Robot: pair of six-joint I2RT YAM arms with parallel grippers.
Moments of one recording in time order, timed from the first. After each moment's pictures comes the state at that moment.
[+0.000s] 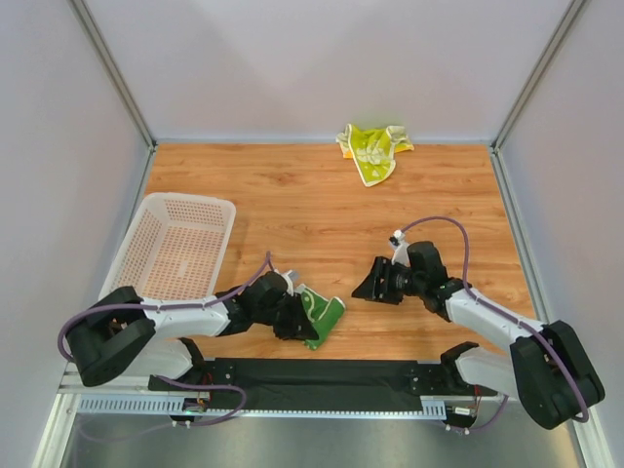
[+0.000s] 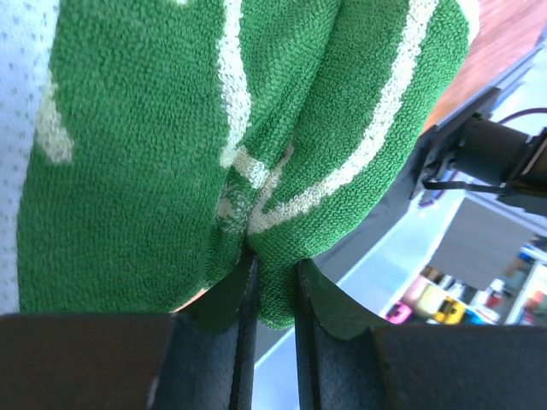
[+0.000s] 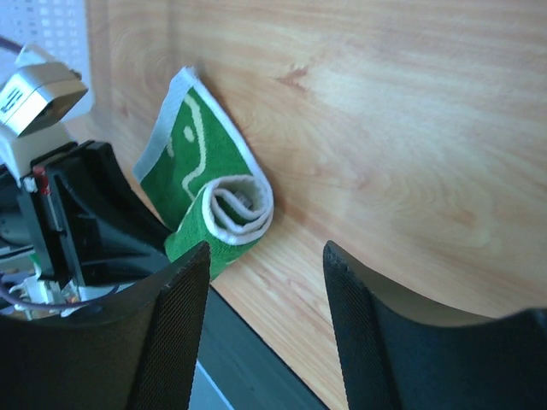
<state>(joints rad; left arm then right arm) -0.96 1.29 0.38 0.10 0.33 -1.14 0.43 1.14 0.40 -0.01 -0.53 0.68</state>
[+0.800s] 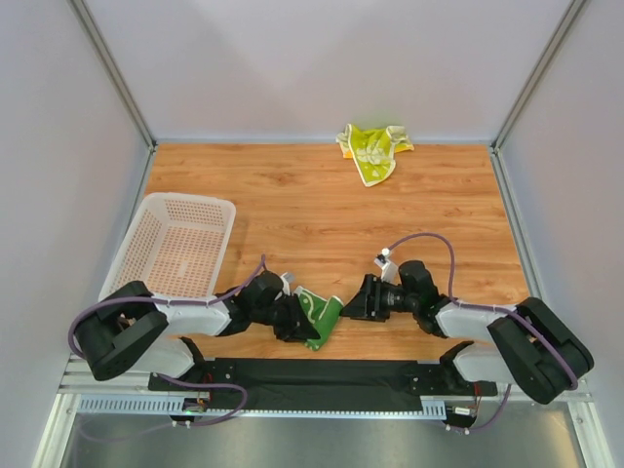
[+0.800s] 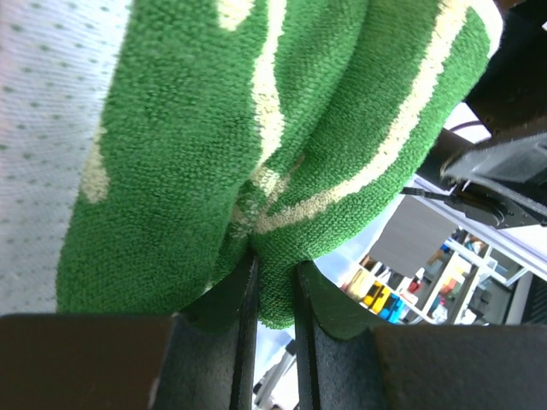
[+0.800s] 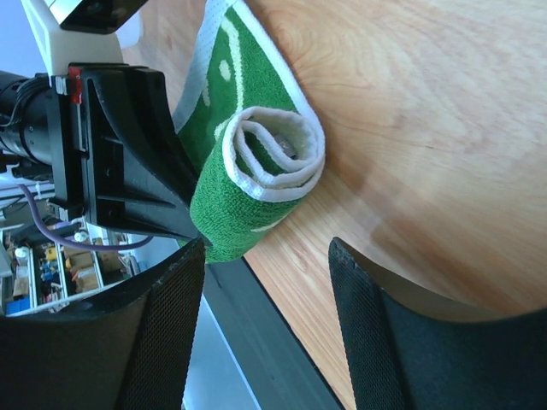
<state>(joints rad) -0.90 1.35 0.33 0.25 0.45 -1.30 0.54 1.26 0.19 0.47 -0.66 0.87</state>
